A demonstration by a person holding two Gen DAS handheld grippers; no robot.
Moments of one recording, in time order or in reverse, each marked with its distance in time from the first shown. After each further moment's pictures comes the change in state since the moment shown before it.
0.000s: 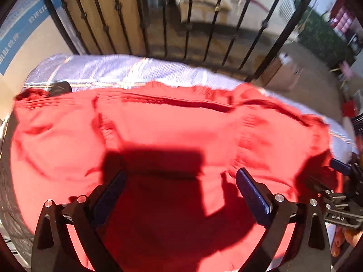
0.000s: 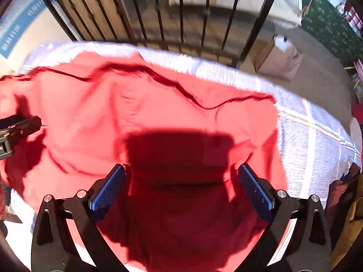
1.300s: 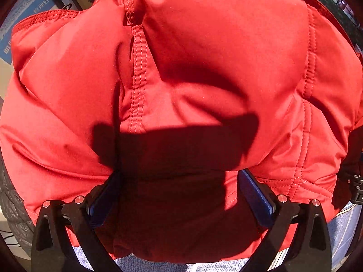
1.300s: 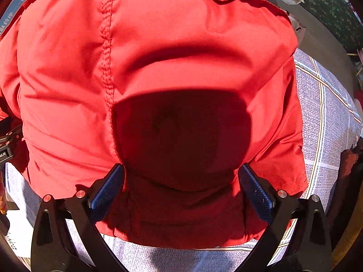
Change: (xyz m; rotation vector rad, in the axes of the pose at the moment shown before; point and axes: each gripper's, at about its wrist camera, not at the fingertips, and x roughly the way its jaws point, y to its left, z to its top) left arm 0.056 -0.007 -0.040 0.036 0.125 0.128; right arm 0.045 -0.007 -0.040 0.018 0.188 -0.022
